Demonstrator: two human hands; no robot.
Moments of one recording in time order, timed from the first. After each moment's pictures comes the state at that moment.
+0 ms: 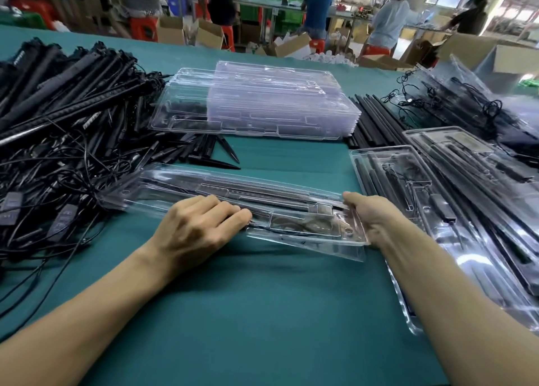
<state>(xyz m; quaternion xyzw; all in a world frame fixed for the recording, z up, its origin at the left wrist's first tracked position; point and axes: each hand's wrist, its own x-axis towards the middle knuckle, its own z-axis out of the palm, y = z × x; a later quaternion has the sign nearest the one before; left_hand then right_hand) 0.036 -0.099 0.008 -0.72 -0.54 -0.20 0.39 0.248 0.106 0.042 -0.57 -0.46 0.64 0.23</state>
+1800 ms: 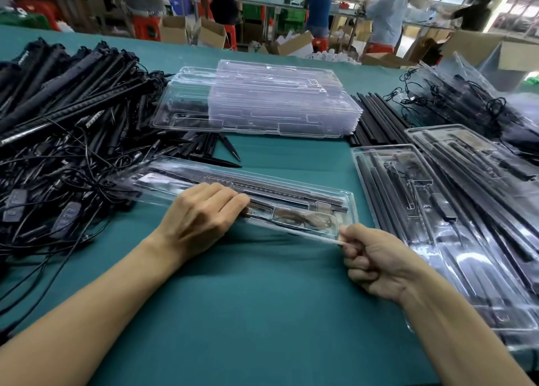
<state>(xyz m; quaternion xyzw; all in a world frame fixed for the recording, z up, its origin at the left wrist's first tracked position) 0.030 -0.084 0.006 -0.70 -0.56 -0.20 0.39 0.290 0.046 0.039 -0.48 -0.44 0.74 0.16</state>
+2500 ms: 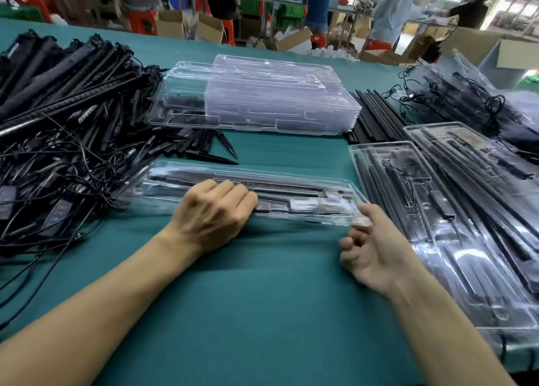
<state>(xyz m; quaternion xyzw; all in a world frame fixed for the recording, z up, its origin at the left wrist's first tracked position) 0.049 -0.068 0.011 -0.67 -0.59 -0.11 0.44 0.279 0.039 0.049 -0.51 -0.31 0.75 0.28</state>
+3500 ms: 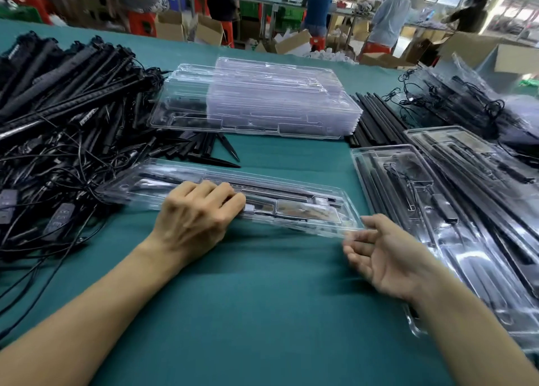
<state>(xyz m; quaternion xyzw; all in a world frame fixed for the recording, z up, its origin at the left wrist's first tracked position) 0.034 -0.084 0.006 -0.63 -0.62 -0.14 0.44 0.291 0.048 0.056 -0.52 -0.35 0.76 0.20</state>
